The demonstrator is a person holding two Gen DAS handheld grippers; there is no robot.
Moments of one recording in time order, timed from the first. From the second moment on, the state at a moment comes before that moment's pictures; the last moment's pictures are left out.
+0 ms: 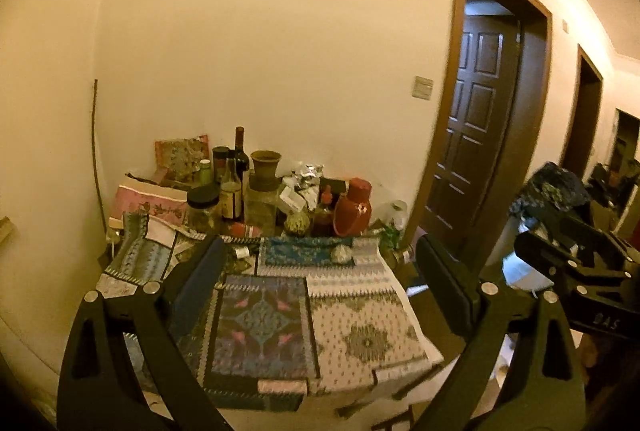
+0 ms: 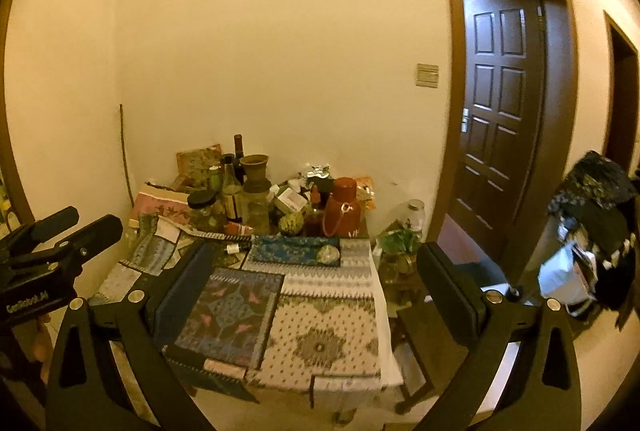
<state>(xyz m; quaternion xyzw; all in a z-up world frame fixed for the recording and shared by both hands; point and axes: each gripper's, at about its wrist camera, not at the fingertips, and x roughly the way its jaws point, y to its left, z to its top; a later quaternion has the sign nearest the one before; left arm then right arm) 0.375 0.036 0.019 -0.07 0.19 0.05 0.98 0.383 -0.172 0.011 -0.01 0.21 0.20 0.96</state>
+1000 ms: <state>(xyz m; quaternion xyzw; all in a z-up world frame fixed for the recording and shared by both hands) 0.679 0.234 -0.155 -0.17 0.38 0.07 0.91 0.662 -0.070 -0.150 0.06 0.44 0.11 0.89</state>
